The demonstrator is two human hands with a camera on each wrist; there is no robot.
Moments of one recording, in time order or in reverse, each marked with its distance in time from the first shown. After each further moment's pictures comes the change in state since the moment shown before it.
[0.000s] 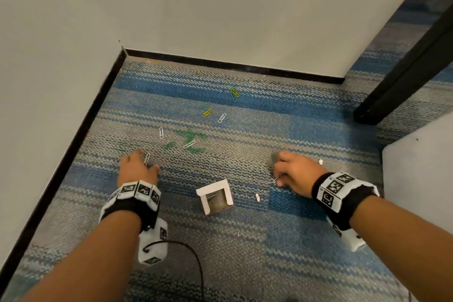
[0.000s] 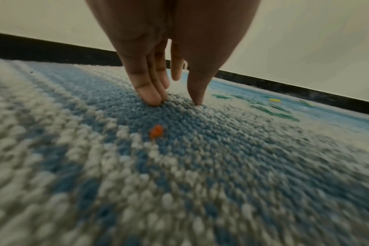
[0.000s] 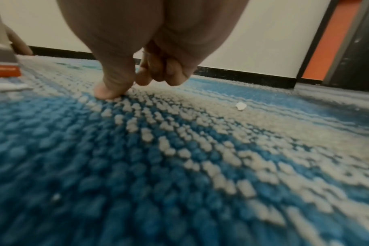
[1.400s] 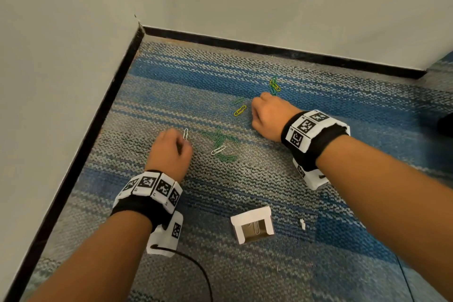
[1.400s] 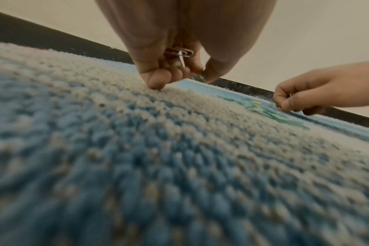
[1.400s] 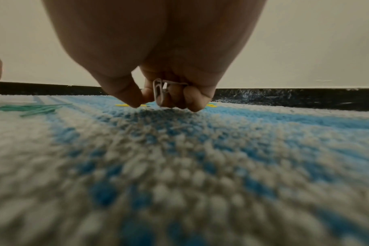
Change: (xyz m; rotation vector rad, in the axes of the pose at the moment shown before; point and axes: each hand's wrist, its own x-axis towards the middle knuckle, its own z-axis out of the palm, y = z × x) left_hand 0.056 0.018 0.007 -0.094 0.029 0.363; right_hand 0.184 -0.058 -0.047 -0.056 0.117 0.018
